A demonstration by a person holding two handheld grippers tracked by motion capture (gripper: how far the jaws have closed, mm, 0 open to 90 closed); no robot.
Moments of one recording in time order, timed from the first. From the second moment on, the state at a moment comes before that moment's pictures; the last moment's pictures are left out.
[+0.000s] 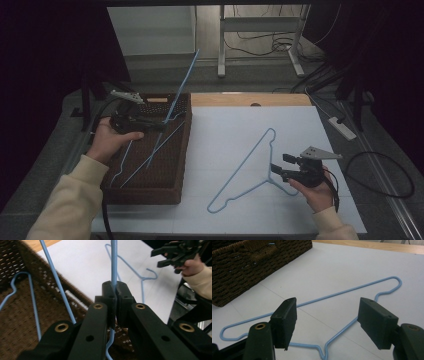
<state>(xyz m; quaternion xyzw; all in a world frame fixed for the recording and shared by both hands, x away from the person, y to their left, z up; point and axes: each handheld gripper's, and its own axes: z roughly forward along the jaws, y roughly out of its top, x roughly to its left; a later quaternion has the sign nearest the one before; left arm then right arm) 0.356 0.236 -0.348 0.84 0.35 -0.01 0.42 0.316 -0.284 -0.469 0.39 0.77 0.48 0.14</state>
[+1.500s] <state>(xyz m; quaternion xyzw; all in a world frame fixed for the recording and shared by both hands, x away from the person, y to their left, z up) 0.344 0.303 -0.418 0.85 0.39 -0.05 0.34 0.318 -0.280 -0.473 0.39 0.78 0.48 0.14</state>
